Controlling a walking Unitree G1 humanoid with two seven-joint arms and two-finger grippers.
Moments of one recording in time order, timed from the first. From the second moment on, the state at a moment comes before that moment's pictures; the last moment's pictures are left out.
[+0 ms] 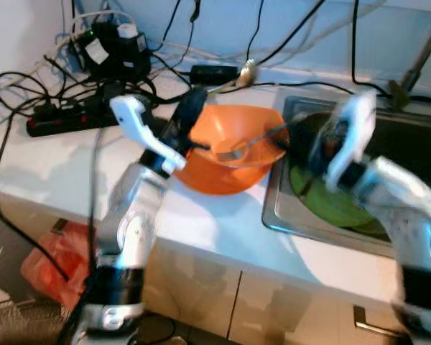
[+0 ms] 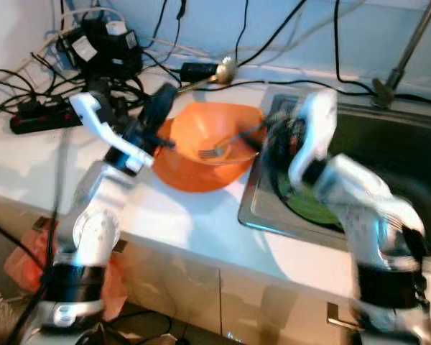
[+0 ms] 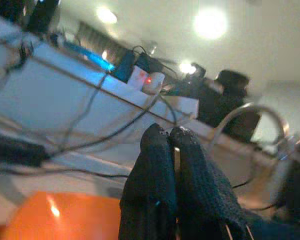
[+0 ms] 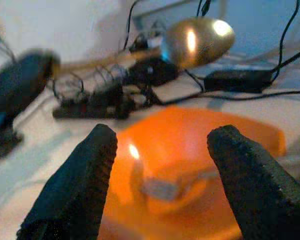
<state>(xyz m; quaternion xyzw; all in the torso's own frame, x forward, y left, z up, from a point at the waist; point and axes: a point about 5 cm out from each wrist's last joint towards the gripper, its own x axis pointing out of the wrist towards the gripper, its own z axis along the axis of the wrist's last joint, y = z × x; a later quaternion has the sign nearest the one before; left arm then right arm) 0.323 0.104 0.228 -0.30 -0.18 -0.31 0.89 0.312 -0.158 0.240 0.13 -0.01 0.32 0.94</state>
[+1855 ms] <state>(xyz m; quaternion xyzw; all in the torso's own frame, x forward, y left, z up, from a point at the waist) 0.320 0.074 0.206 -0.59 0.00 -0.39 0.71 0.333 -0.125 0.244 0.41 -0.01 0.27 0.87</state>
